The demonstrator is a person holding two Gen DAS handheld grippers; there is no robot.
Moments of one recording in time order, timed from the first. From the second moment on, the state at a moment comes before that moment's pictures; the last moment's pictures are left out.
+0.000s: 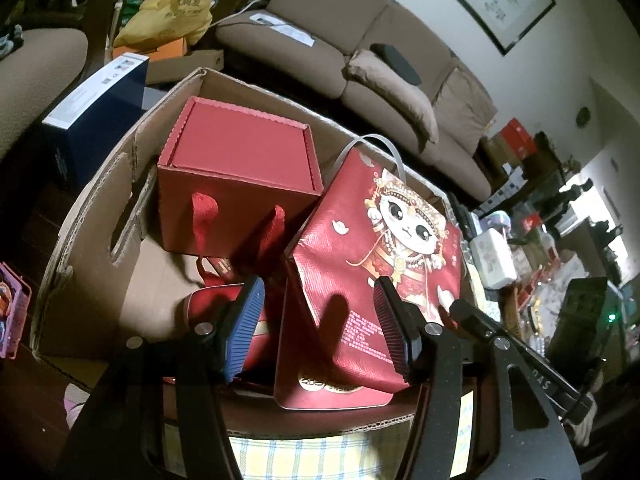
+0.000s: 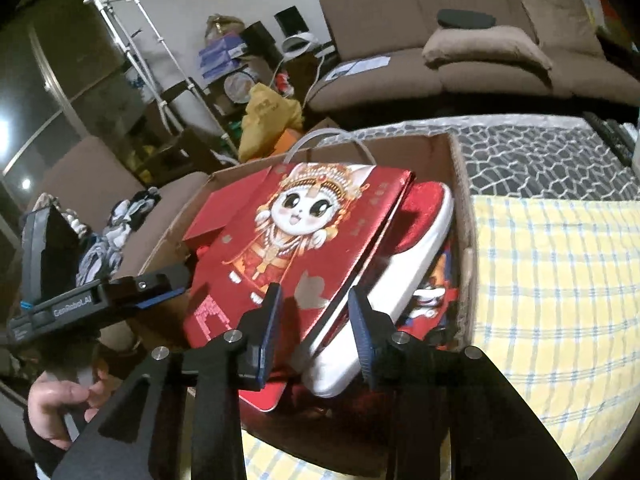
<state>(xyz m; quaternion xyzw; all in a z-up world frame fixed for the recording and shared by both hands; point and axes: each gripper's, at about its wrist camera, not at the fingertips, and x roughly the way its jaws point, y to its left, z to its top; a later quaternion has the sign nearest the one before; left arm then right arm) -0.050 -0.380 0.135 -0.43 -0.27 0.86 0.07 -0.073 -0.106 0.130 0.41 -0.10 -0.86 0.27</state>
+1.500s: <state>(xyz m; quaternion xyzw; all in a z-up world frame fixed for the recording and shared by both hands) -0.052 -0.385 0.131 -0.44 -0.25 0.86 0.05 -0.104 -0.086 0.147 0.37 -0.09 -0.89 0.26</state>
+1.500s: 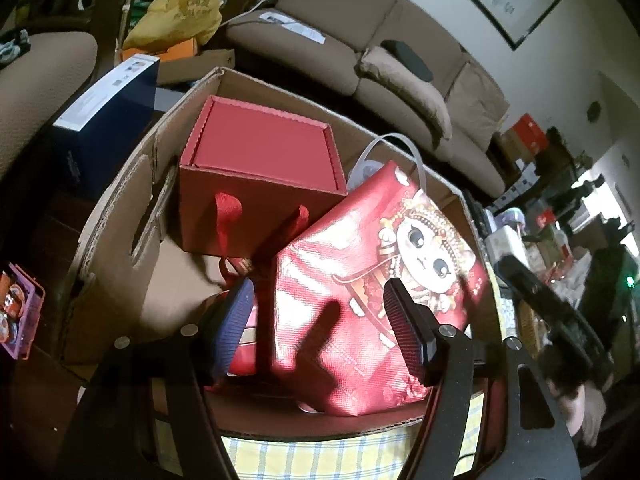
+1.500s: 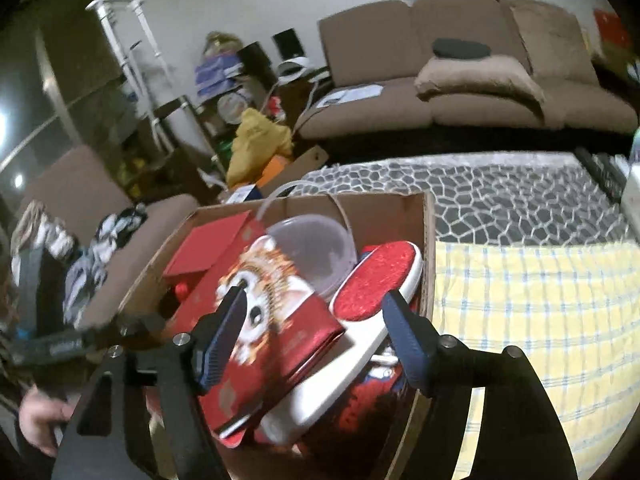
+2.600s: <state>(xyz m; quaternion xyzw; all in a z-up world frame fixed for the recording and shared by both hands) -0.057 -0.385 0.130 -0.44 -0.25 0.86 0.05 -0.057 -0.117 0.138 0.45 0.01 -0.81 0.36</state>
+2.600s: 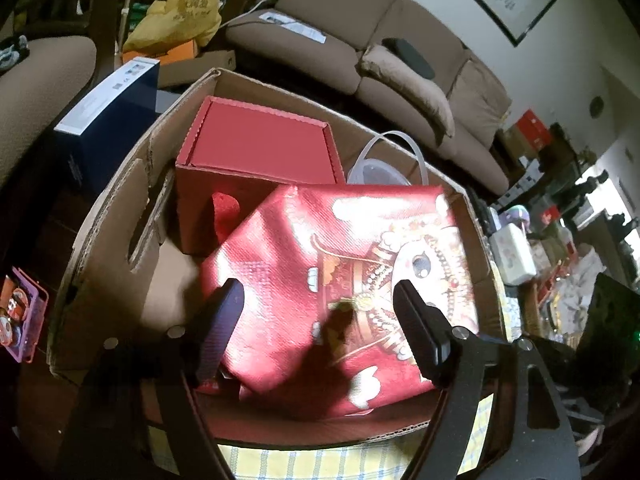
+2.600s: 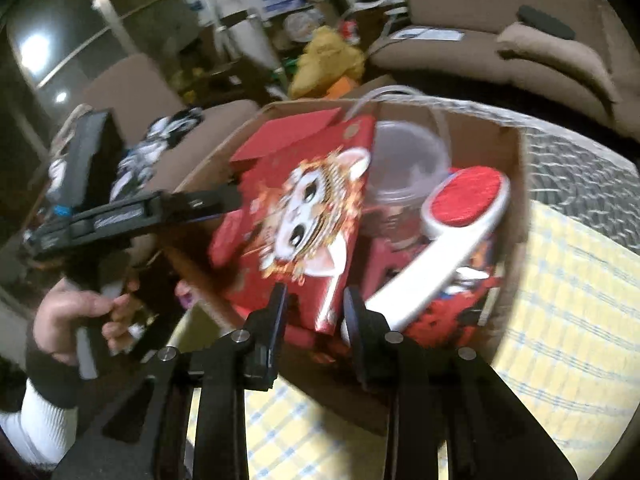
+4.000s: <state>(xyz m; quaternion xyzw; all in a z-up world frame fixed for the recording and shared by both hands) -0.060 -0.383 0.130 -0.44 -0.24 0.86 0.05 -0.063 -0.138 0.127 0.46 -0.01 -0.83 0.33</state>
